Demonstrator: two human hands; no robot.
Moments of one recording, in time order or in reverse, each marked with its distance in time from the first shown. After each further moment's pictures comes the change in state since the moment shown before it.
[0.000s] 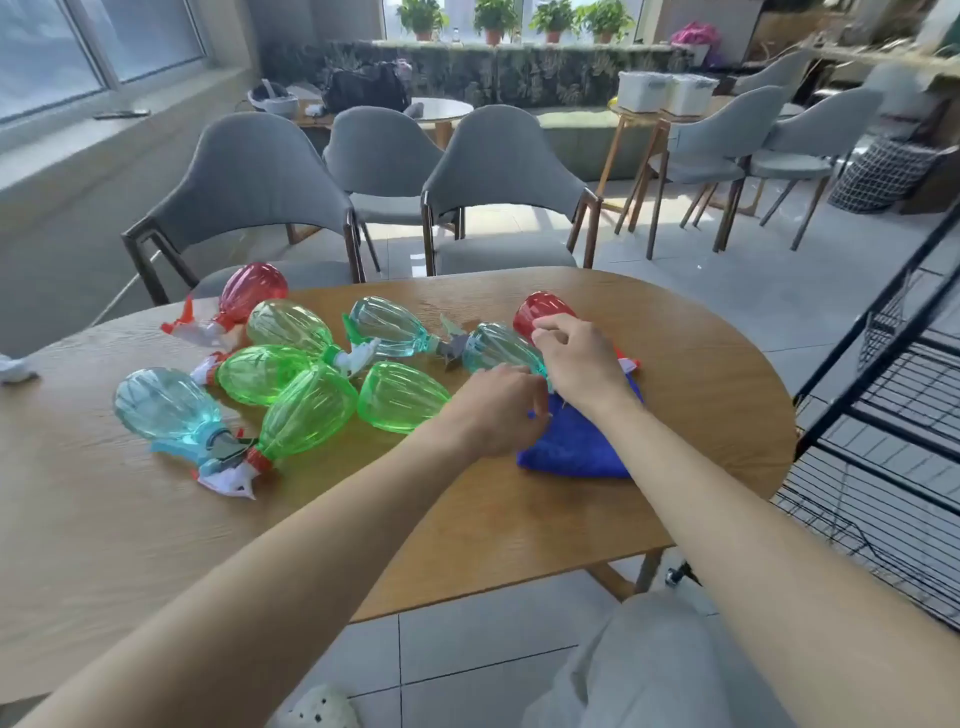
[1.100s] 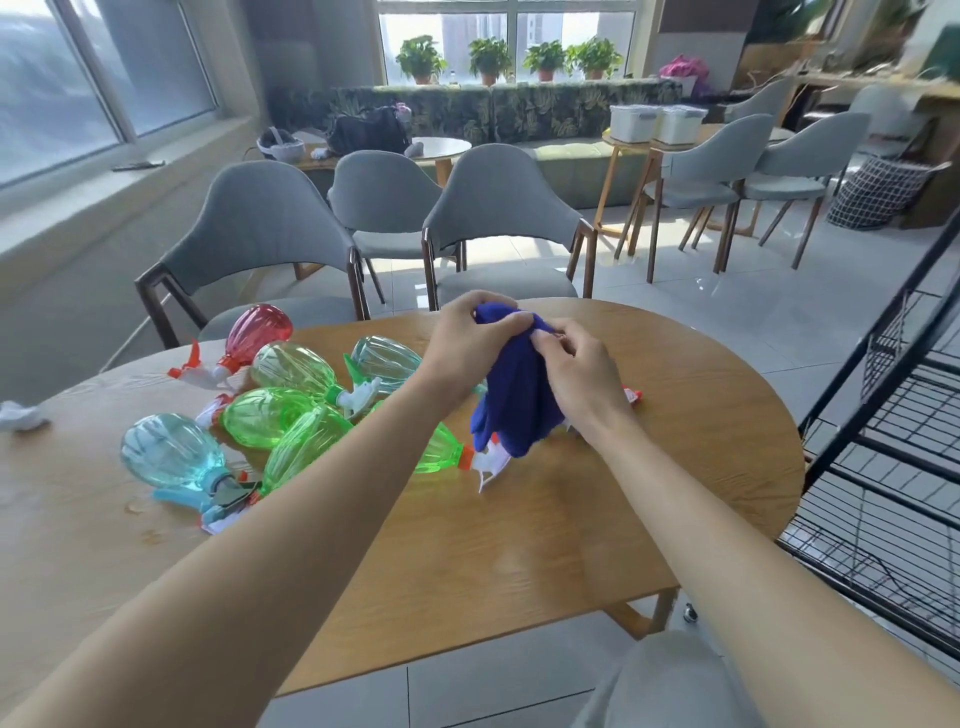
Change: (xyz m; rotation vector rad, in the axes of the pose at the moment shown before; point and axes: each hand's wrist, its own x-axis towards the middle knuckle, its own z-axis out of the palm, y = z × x) left_hand 0.041 0.002 -0.078 -0.868 0.421 -0.333; right_hand 0.003 -0.013 -0.010 0.333 0.080 -0.024
